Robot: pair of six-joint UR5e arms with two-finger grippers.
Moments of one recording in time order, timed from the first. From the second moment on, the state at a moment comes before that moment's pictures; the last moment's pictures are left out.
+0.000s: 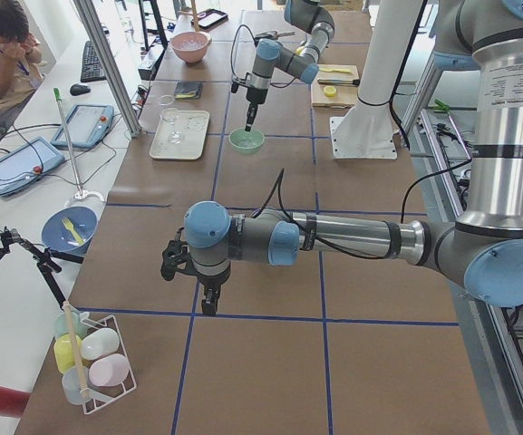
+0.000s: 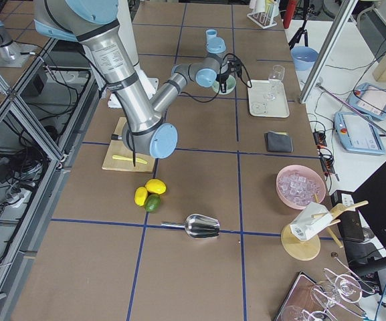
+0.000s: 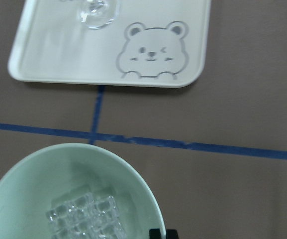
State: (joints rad) left arm -1.60 -1.56 -1.66 -1.59 -2.38 0.01; right arm 0.73 -1.08 1.76 -1.30 1.98 1.03
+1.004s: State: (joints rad) left arm -1.58 -1.56 -1.66 -1.59 -2.38 0.01; right arm 1.03 -1.68 1.65 -0.79 2.22 0.56
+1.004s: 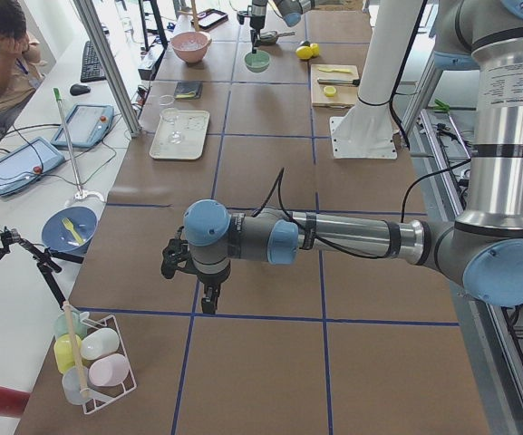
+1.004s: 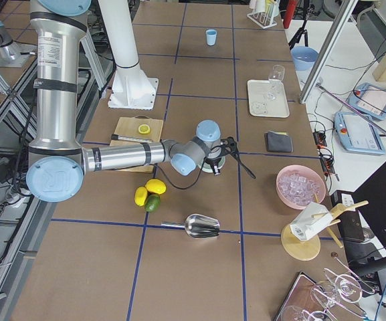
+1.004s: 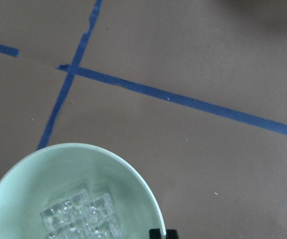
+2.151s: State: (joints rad) left arm -1.58 -1.56 -1.66 -1.59 -2.38 0.01; right arm 1.35 -1.69 1.58 -1.06 2.30 0.14
